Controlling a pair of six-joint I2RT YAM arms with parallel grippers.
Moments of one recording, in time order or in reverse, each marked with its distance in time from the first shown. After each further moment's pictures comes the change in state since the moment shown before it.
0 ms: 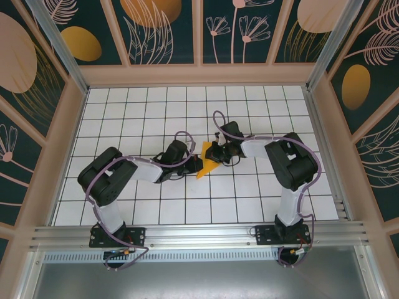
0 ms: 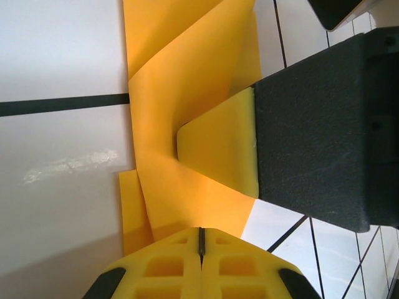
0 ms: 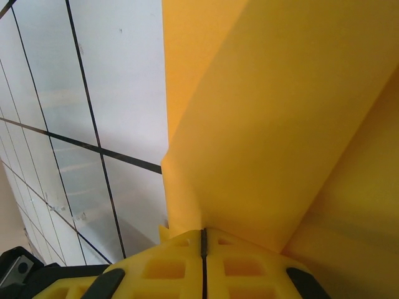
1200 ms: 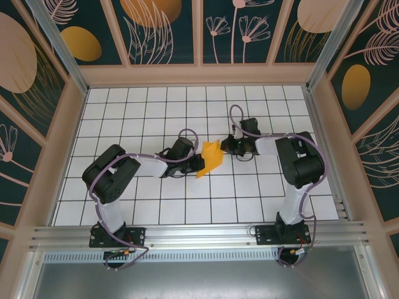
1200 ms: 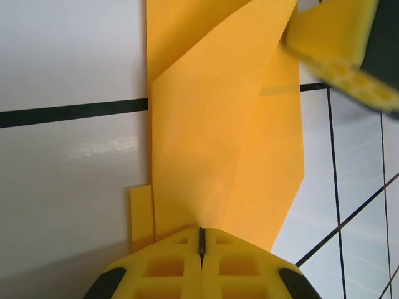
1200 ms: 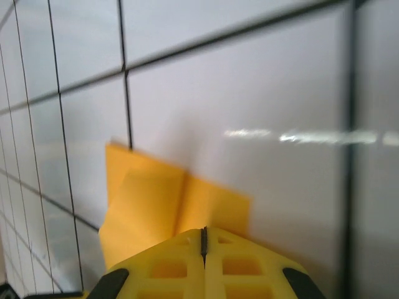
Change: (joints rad) left arm -0.011 0.041 0.112 -0.195 -0.053 0.010; right arm -0.212 -0.016 -0.059 0.133 0.017 -0.137
